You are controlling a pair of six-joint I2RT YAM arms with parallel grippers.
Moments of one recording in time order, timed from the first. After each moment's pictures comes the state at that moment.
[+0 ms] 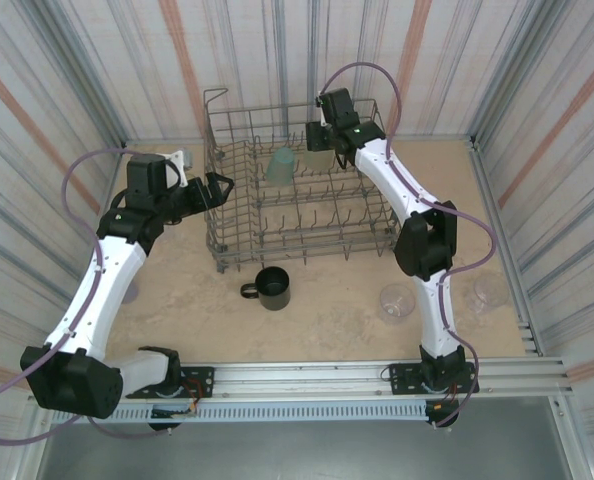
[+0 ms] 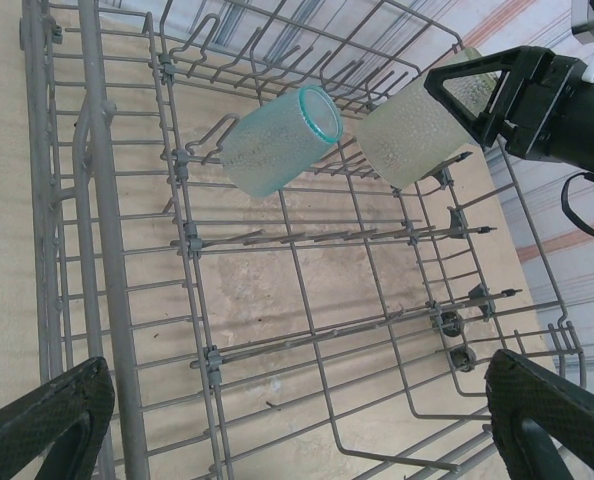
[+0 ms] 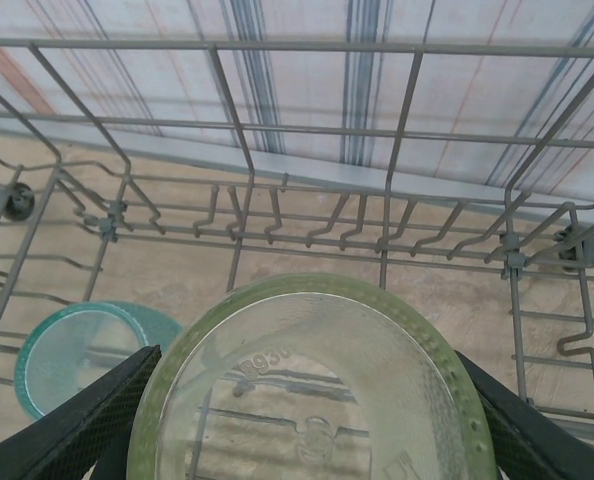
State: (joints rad) left arm -0.18 1.18 1.17 -0.56 0.35 -0.46; right arm 0.46 2.22 2.23 -0.66 0.14 0.20
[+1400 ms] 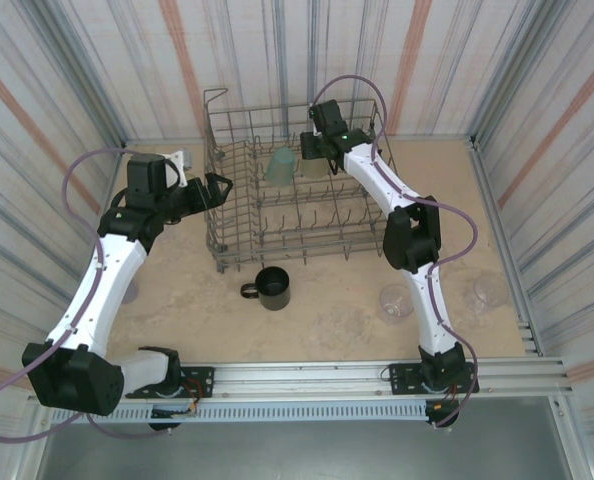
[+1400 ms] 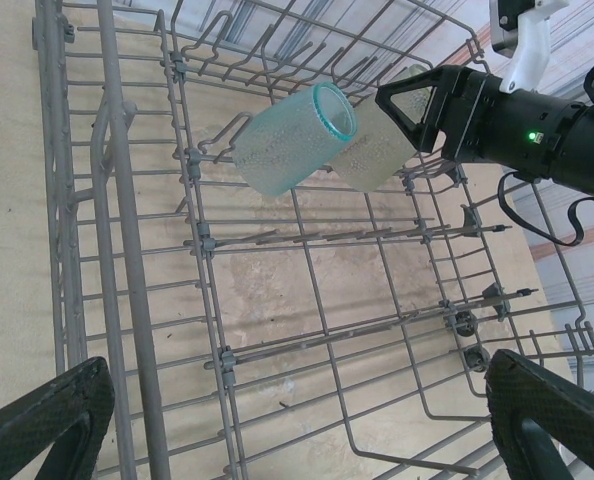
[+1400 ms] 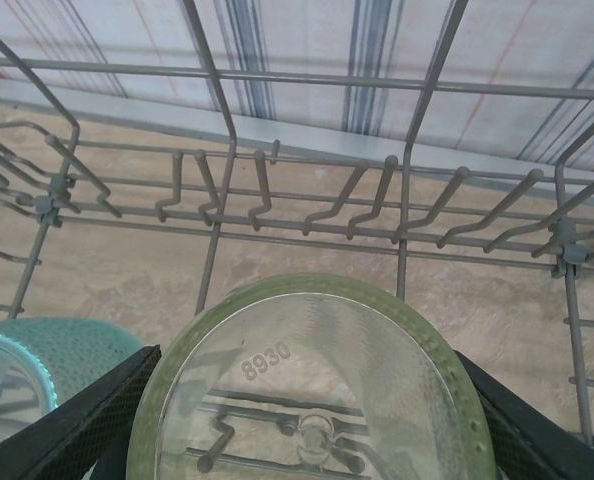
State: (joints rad) left arm -0.16 1.20 1.17 -0.56 0.35 -0.44; right arm 0.46 2.38 2.30 -0.63 0.16 0.20
